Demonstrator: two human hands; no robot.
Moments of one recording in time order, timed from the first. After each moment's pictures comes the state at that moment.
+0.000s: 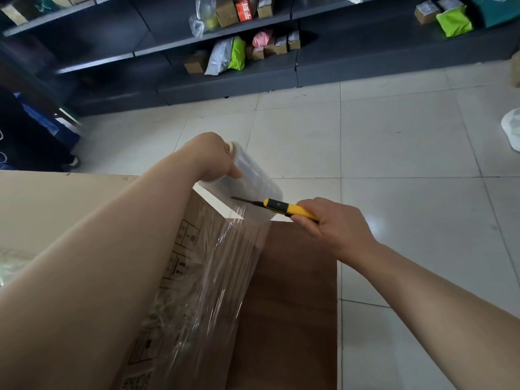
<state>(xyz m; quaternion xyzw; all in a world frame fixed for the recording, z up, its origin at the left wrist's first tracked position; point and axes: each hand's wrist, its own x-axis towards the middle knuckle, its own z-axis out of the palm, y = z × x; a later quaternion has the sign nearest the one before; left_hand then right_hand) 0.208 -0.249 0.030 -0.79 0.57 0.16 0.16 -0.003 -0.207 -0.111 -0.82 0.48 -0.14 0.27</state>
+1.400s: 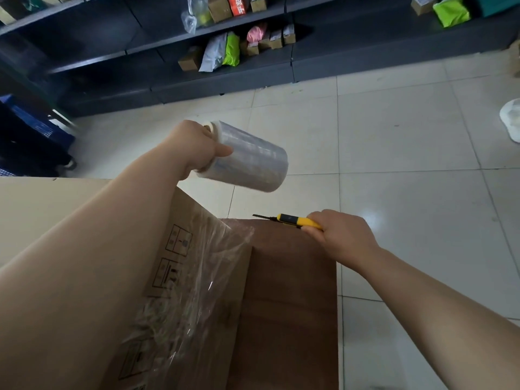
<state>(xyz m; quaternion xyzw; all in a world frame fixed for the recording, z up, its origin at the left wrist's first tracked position) 0.222 -0.256 0.034 -0.85 0.46 0.23 -0.08 -0.012 -0.214 -0.156 -0.83 0.51 -0.06 0.24</state>
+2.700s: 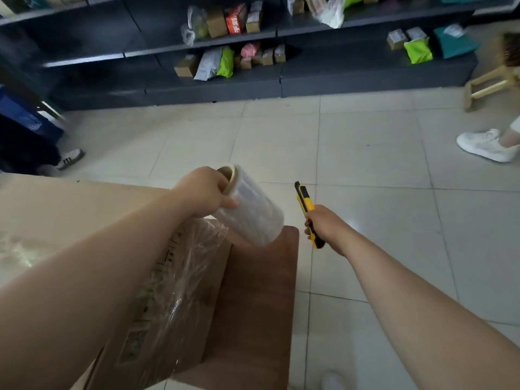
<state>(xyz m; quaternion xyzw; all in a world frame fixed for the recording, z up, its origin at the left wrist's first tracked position) 0.161 -0.190 0.070 -0.76 0.61 0.21 0.07 -0.056 -0.221 -0.084 -0.48 0.60 -0.13 0.63</state>
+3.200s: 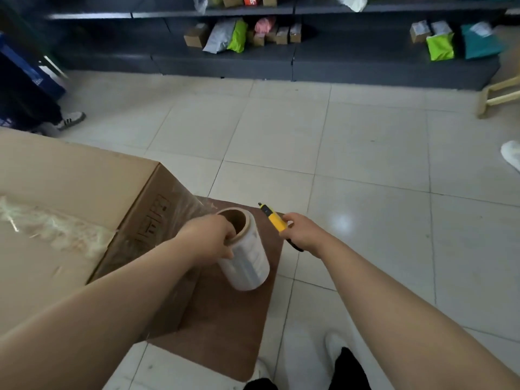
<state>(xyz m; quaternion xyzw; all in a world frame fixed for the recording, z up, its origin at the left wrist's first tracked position) 0.121 -0.119 0.010 -0.70 0.64 0.23 0.21 -0.055 -0.204 -0.109 -0.60 0.53 0.01 0.60</state>
